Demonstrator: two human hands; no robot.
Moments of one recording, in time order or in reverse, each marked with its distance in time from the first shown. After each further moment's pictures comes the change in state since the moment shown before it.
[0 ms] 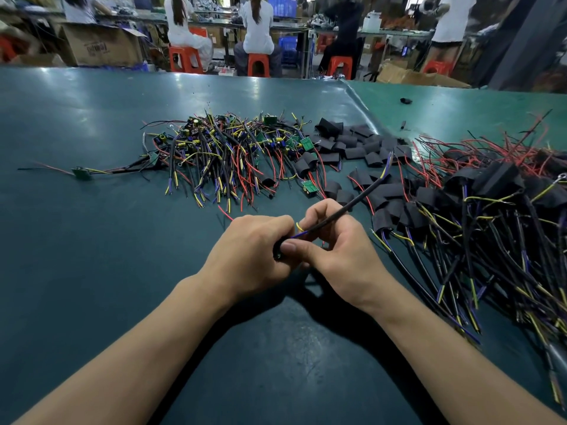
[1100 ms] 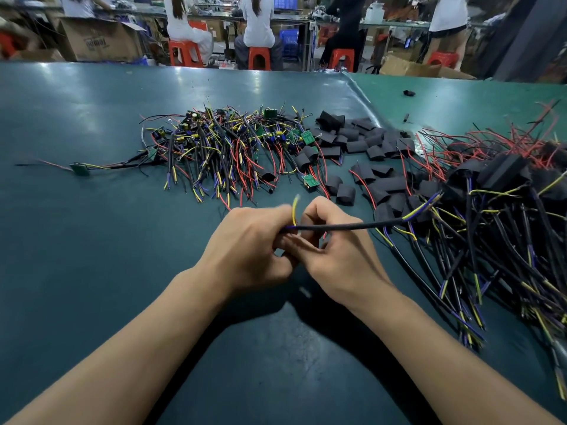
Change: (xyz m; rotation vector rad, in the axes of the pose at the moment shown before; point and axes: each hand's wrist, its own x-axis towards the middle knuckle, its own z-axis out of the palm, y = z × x) left_hand 0.001 0.003 0.001 0.020 0.070 0.040; right_hand -0.004 0.000 0.005 -0.399 0.083 -0.133
